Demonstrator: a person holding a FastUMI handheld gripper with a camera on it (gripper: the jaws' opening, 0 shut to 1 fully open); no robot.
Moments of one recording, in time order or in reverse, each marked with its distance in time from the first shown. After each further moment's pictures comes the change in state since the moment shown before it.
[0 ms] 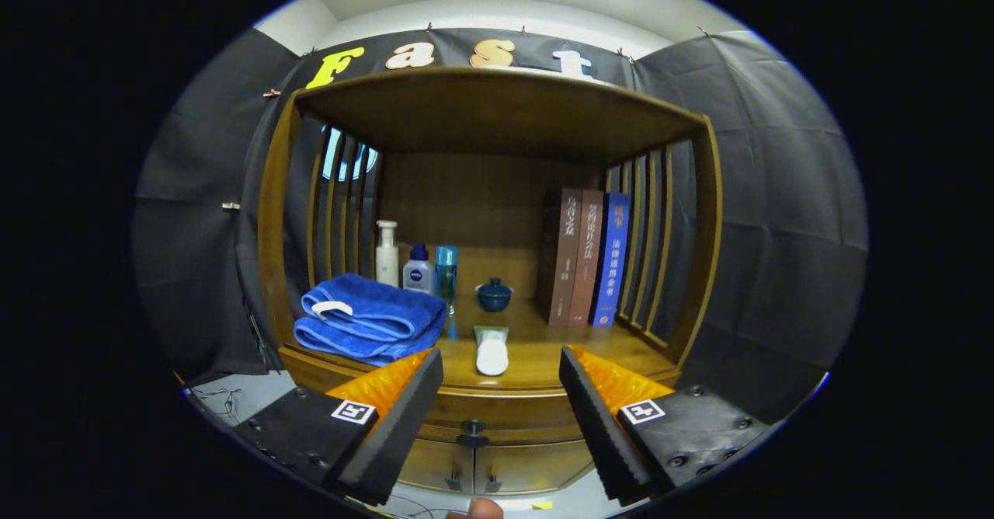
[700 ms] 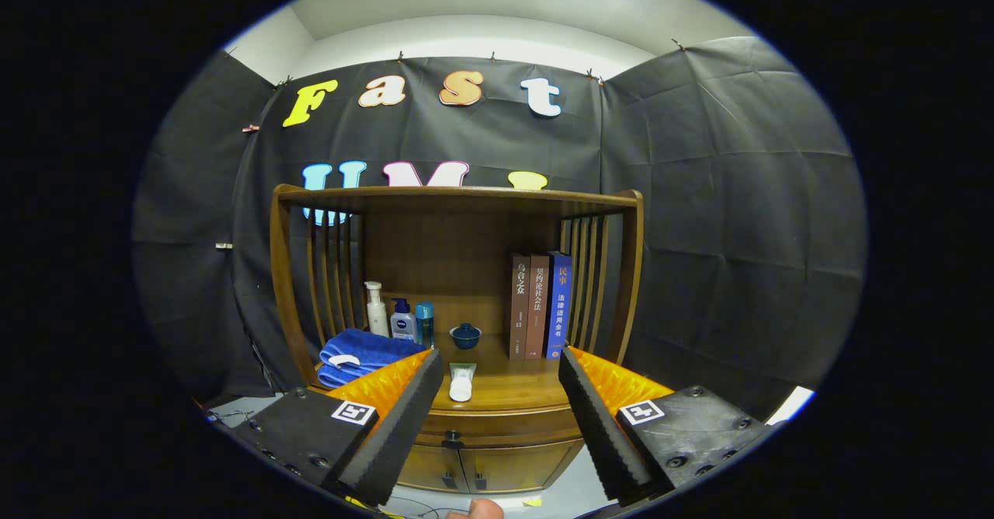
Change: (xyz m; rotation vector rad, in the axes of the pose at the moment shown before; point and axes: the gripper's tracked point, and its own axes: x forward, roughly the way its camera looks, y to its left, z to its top) arm -0.091 -0.052 0.108 0.039 -0.050 -0.056
